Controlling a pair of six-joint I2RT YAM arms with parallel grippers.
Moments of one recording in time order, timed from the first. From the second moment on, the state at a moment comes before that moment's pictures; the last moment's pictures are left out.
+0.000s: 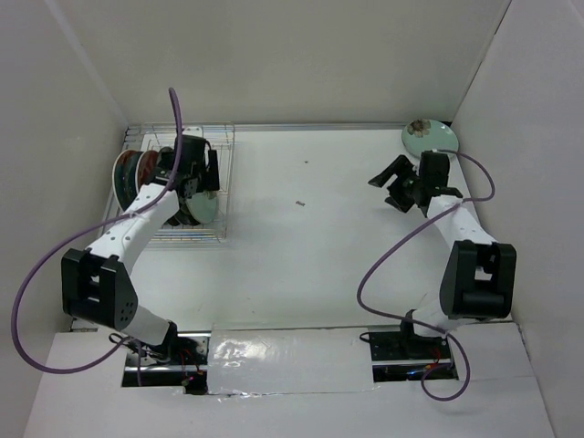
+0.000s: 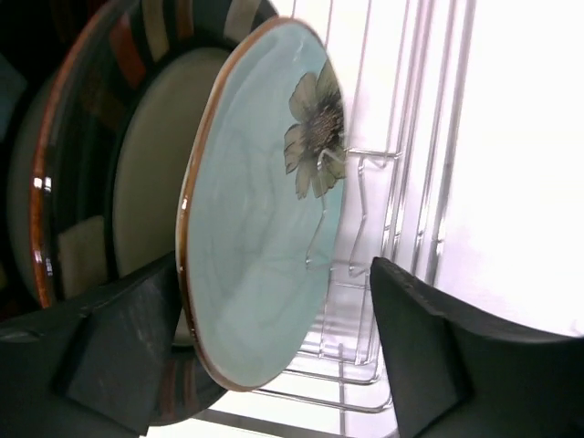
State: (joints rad) left arm -0.24 1.49 1.26 -0.51 -0.38 -0.21; right arm -0.09 1.47 0.99 -0.23 -0.35 0.71
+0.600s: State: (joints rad) left arm -0.45 1.40 1.36 -0.55 -0.12 -0.30; right arm -0.27 1.73 1.01 0.09 -0.04 0.97
